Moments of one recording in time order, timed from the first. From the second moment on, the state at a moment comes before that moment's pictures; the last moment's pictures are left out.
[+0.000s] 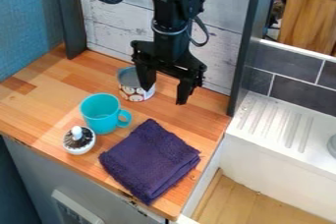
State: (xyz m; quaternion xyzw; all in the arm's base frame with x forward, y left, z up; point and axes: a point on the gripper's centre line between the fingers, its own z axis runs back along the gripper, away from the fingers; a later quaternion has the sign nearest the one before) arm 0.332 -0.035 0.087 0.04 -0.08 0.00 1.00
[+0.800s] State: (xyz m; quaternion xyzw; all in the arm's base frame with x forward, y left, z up) arm 0.369 -0.018 0.065 0.00 -0.09 -0.07 0.99
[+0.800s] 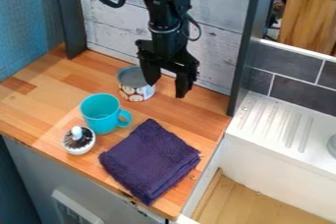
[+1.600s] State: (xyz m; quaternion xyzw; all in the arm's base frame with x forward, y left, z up) arm 0.383 -0.013 0.032 -0.03 -0.06 -0.02 1.00
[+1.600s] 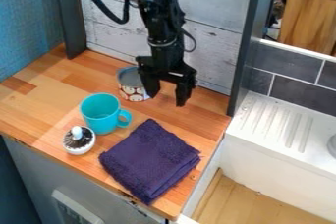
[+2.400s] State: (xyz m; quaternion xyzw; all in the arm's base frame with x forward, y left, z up) arm 0.397 0.047 0.022 0.00 -0.14 0.09 0.99
